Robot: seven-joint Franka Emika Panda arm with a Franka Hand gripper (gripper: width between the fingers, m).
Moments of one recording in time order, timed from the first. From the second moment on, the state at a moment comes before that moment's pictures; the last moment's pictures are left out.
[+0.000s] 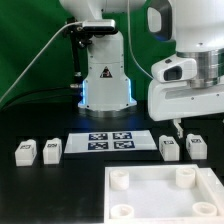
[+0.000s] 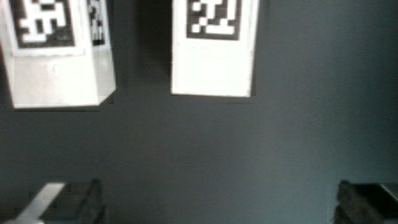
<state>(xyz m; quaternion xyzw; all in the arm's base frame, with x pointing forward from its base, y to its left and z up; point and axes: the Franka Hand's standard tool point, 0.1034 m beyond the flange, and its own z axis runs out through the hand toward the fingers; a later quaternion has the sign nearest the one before) 0.427 0.175 0.058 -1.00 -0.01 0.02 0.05</state>
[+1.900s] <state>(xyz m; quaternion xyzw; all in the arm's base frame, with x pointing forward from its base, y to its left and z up) 0.385 0.191 0.013 -0.94 0.01 0.35 0.02</state>
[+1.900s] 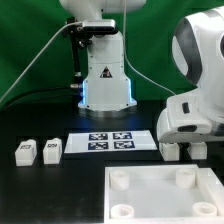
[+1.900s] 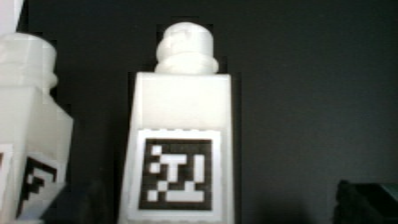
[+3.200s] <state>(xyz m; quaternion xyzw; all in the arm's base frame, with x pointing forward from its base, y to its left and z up) 0.405 0.184 0.033 -0.94 0.00 0.34 0.02</state>
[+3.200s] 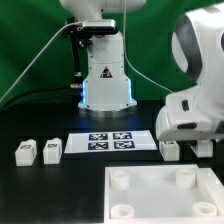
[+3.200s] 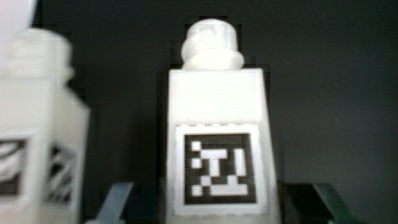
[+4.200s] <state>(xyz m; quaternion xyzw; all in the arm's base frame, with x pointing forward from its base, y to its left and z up) 0.503 0.148 0.151 -1.00 -0.03 -0.07 0.05</state>
